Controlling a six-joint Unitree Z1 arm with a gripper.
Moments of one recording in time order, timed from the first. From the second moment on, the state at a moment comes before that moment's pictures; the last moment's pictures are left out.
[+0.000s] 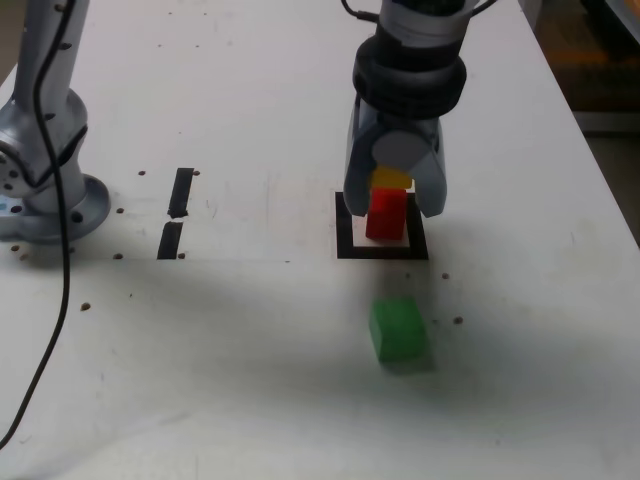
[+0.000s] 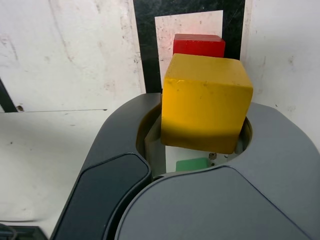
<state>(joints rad) -0.28 2.02 -1.67 1.31 0.03 -0.13</state>
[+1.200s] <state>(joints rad) -0.25 2.02 -1.54 1.17 0.02 -0.11</state>
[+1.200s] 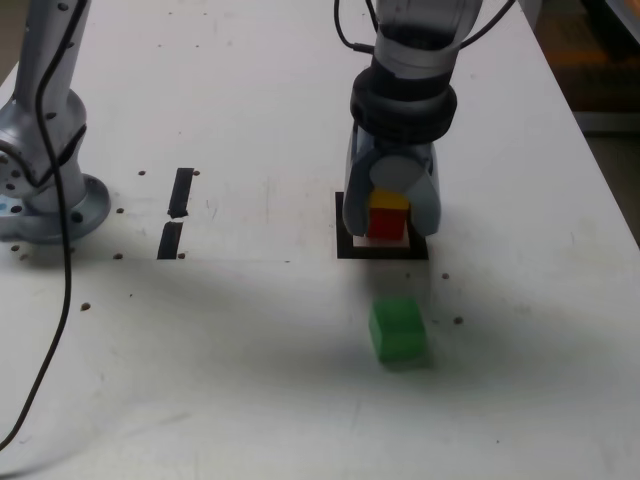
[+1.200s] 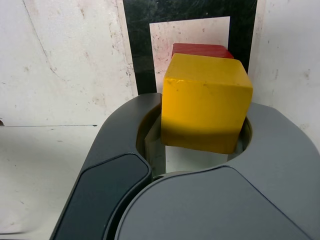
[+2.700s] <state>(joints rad) -0.31 1.81 -1.53 1.35 0.08 -0.27</state>
